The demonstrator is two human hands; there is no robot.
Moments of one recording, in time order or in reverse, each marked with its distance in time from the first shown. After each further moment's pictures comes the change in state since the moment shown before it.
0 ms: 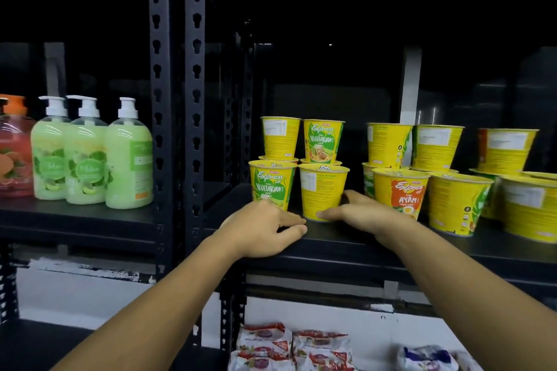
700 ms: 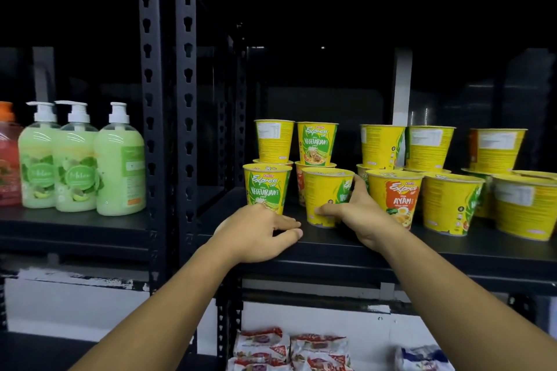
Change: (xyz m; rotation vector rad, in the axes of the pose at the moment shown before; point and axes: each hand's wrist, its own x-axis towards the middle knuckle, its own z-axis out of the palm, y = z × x) left_hand 0.001 -0.001 0.001 0.006 -0.002 -0.025; right_hand 0.021 0.014 0.015 0.382 0.233 -0.142
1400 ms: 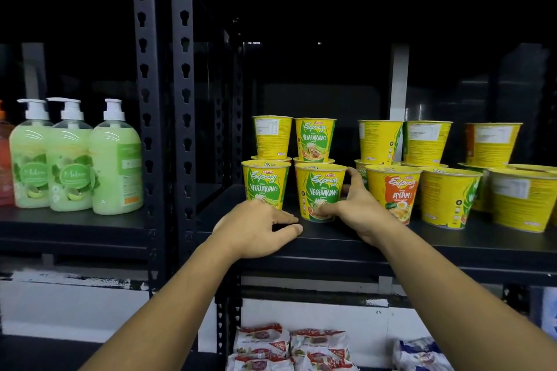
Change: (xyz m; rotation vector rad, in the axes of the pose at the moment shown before) left_hand -0.001 0.000 -0.001 0.003 0.041 -0.026; right_hand -0.001 0.002 0.000 -0.012 -0.019 -0.035
